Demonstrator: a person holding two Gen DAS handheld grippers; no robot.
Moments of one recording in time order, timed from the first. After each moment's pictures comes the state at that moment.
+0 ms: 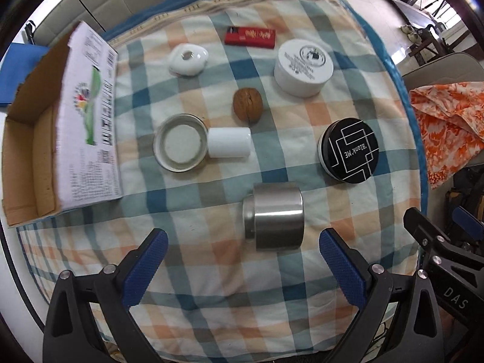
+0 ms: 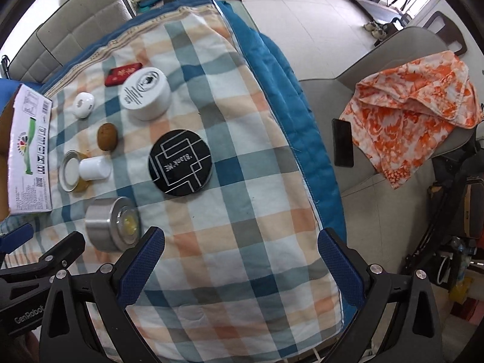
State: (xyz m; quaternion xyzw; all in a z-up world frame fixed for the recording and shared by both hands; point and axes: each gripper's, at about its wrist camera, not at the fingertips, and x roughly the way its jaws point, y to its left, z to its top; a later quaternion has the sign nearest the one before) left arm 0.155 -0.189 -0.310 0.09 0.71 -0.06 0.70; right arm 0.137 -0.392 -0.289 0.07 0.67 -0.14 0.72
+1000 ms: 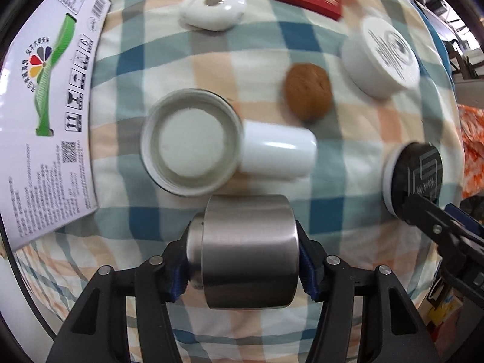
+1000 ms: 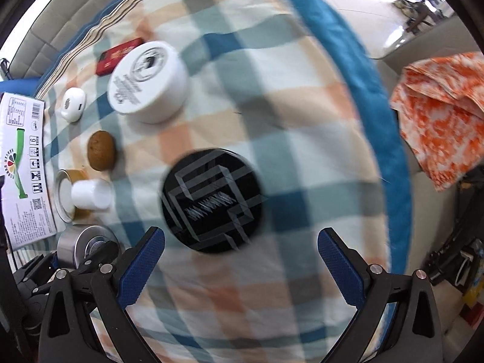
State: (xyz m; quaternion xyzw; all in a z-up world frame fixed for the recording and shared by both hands) left arm 0.184 -0.123 -0.360 0.04 0.75 -0.03 0.66; right arm 0.210 -0.373 -0.369 0.12 0.72 -0.08 0.68
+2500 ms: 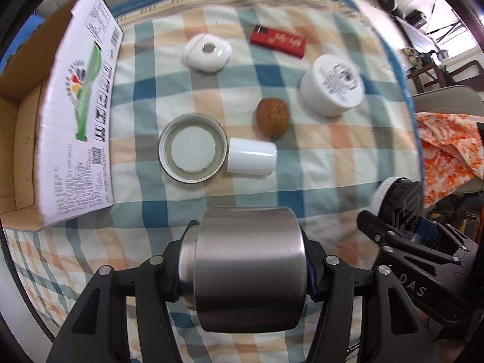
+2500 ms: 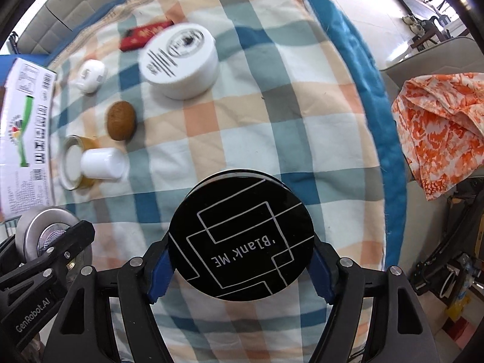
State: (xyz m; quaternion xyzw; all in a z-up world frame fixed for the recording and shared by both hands) left arm 0.171 -0.171 -0.353 0.00 0.71 -0.07 0.71; right arm 0.188 -0.320 -0.334 0.08 0.72 -0.07 0.69
